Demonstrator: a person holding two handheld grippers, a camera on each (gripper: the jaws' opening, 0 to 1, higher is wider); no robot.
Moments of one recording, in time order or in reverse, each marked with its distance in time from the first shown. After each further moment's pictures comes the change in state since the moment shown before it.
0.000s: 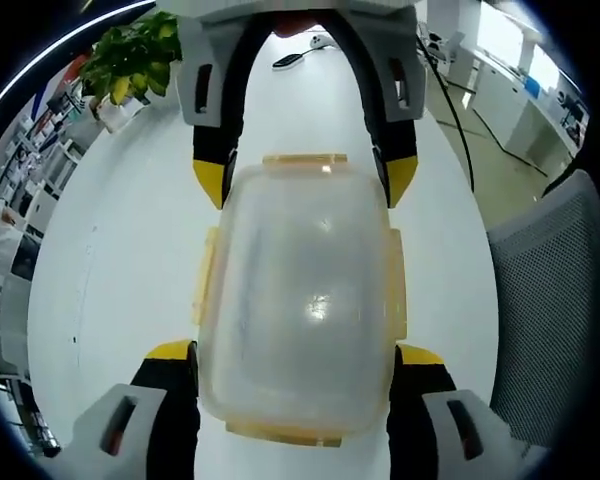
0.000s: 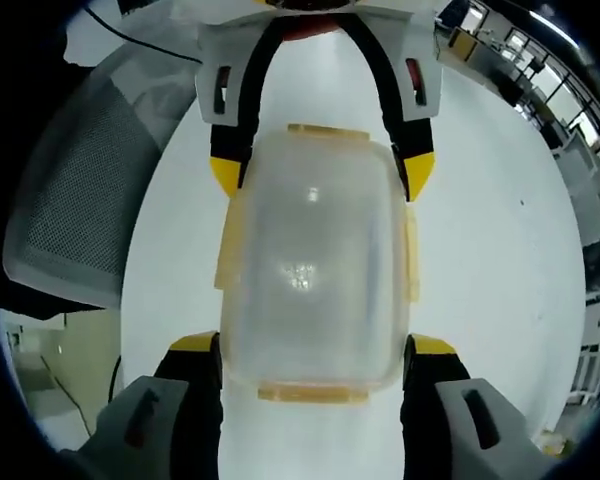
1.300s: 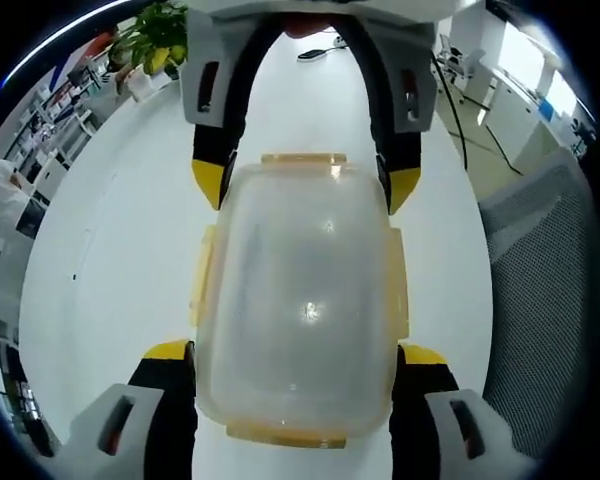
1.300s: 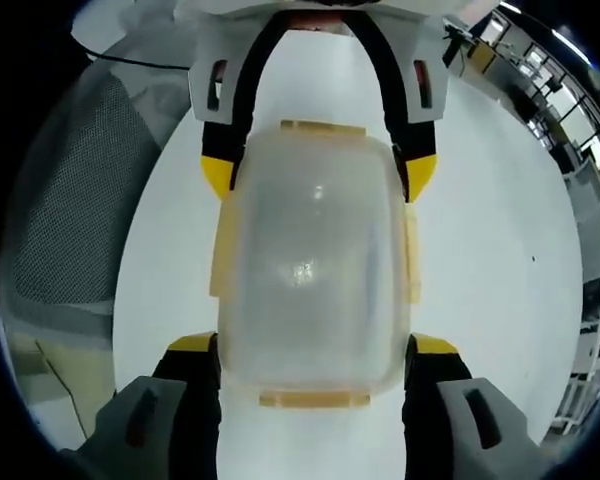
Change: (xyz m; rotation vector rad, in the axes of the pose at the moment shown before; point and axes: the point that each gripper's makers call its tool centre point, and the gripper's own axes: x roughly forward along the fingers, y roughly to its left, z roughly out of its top) left arm -0.029 0.003 -0.072 -0.092 0.003 0.004; right arm 0.026 -0.009 0.075 -0.074 0.030 0.007
